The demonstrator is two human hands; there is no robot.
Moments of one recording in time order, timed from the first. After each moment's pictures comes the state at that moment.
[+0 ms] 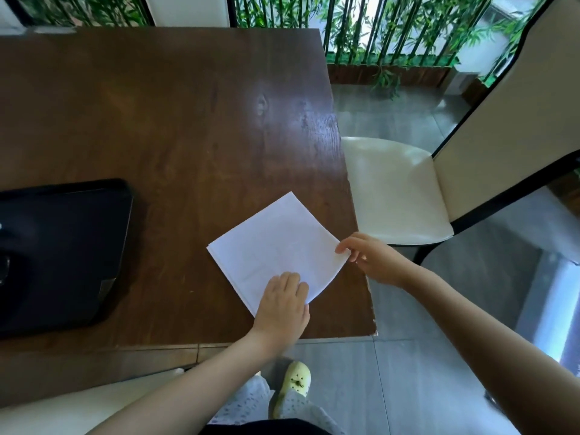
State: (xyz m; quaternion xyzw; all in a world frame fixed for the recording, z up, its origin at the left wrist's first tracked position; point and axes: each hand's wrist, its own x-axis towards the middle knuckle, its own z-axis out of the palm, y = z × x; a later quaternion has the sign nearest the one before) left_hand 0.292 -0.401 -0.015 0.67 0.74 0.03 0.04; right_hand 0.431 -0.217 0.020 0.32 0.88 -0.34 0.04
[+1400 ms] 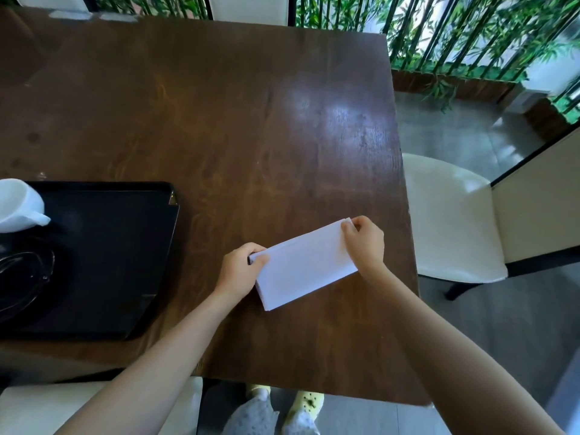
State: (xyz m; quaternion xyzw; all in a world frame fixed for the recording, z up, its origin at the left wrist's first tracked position) left_hand 0.108 -0.375 -0.031 0.31 0.83 0.37 0.28; right_hand 0.260 -0.188 -0.031 0.59 0.70 -0.37 -0.17
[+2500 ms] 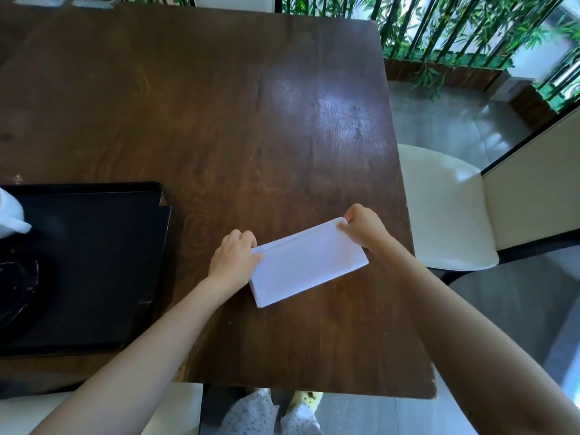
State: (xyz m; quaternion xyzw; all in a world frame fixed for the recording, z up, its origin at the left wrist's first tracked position) left_hand 0.088 -0.356 -0.022 0.41 0.89 0.10 0.19; right_hand 0.249 -0.163 -0.008 0.54 0.79 -0.30 0.05
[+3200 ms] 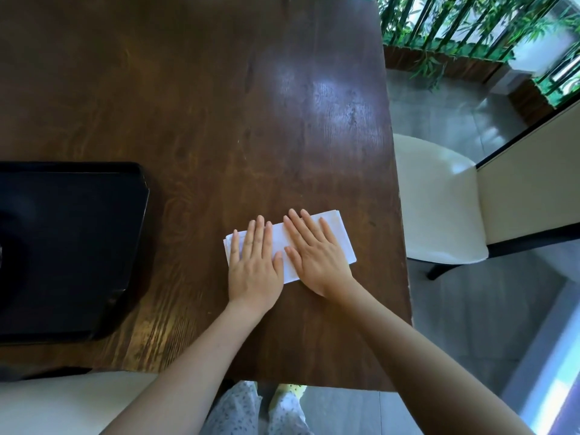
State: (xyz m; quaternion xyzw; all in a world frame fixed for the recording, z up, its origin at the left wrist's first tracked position) left_hand 0.166 -0.354 -0.055 0.47 0.88 0.03 0.05; right_hand 0.266 -0.244 -0.054 0.26 0.96 -0.12 0.02
